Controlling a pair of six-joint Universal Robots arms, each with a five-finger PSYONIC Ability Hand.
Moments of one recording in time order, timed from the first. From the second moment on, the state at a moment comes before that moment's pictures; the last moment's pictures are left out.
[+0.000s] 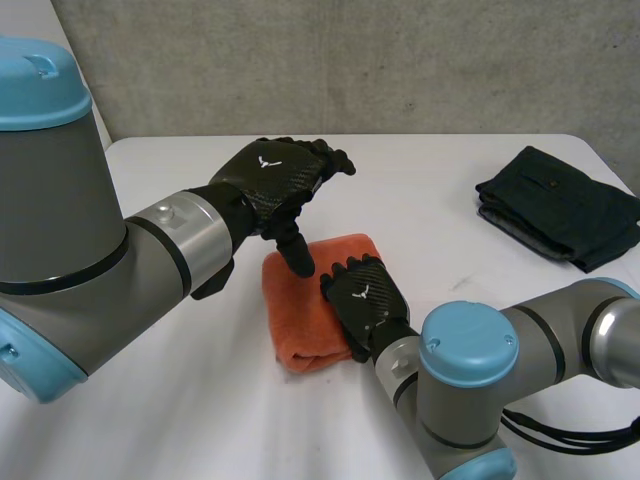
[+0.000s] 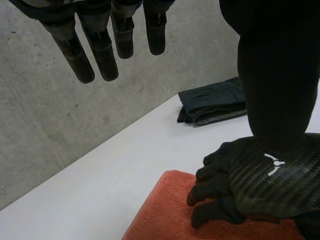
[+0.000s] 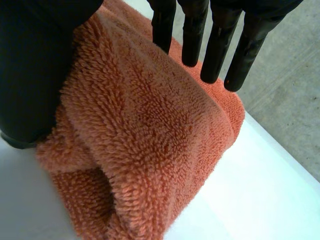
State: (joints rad) left arm 4.10 -1.87 -1.25 2.92 -1.37 3.29; right arm 2.30 -0.92 1.61 -0.48 1.59 2.72; left_hand 0.27 0.26 0.38 0.26 0.07; right_hand 0.36 0.40 0.41 0.41 0.19
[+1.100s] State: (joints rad) left arm 4.11 -1.87 -1.25 2.93 -1.37 3.25; right arm 1.73 -0.90 1.44 -0.37 1.14 2.34; left_hand 0.27 0.26 0.38 0.26 0.07; right_hand 0.85 1.13 1.10 1.19 0.91
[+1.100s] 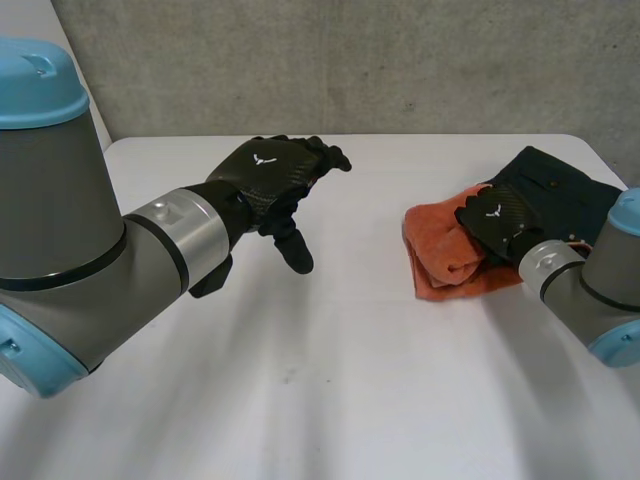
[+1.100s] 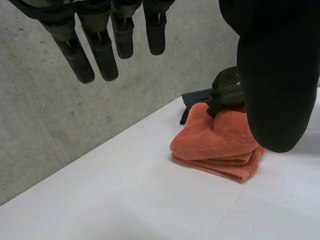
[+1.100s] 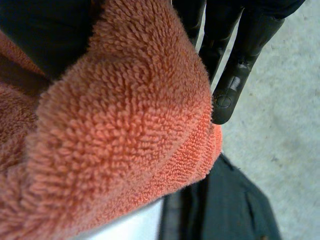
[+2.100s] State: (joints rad) left arm 4.15 -1.92 -1.27 2.97 -1.37 3.23; right arm 1.40 -0.40 0.57 -0.21 1.13 2.36; left_hand 0.27 0.26 0.38 0.25 0.07; right_hand 0.86 1.15 1.13 1.19 0.92
